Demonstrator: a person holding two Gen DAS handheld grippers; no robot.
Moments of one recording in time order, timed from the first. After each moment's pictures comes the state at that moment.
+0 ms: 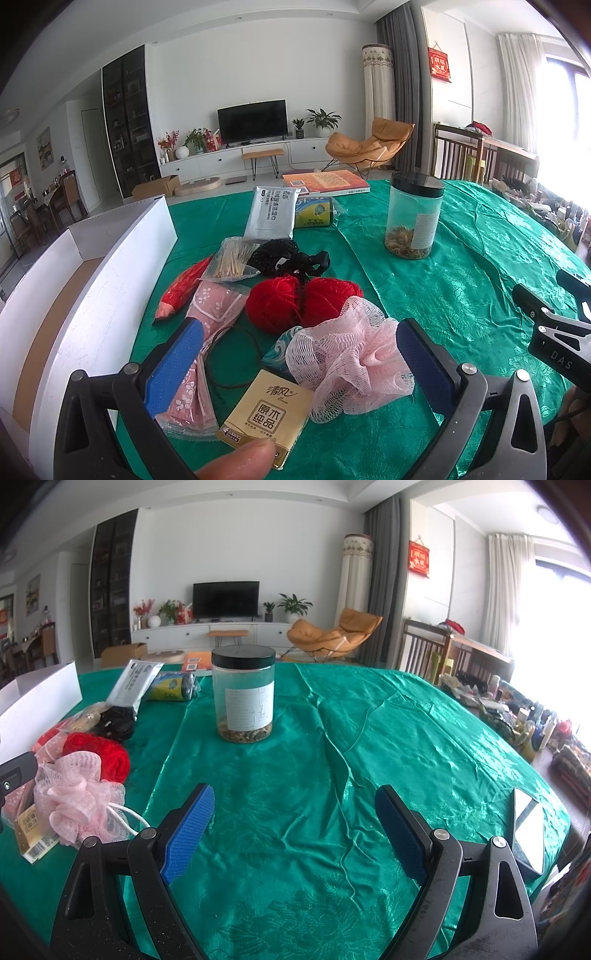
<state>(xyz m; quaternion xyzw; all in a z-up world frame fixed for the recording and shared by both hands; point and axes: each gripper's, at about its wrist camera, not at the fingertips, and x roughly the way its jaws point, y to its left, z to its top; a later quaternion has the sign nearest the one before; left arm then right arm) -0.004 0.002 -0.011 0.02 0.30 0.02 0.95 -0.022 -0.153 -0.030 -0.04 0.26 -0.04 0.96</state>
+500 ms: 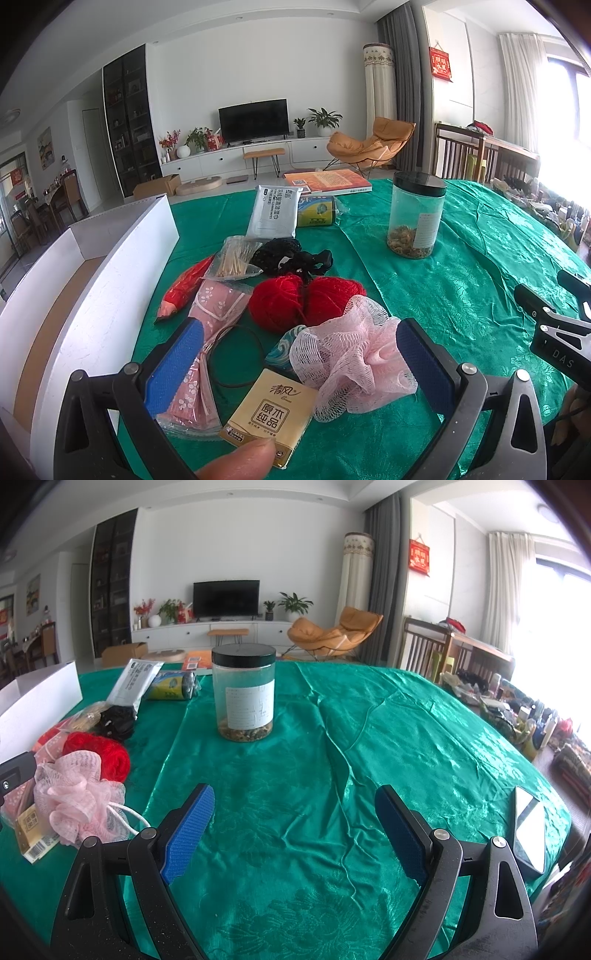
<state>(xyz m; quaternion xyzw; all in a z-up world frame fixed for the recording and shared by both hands) -0.004 0.004 -0.011 0.02 0.30 0.02 0.95 -0.022 -0.152 -0.031 -0.04 0.27 -0.04 0.96</state>
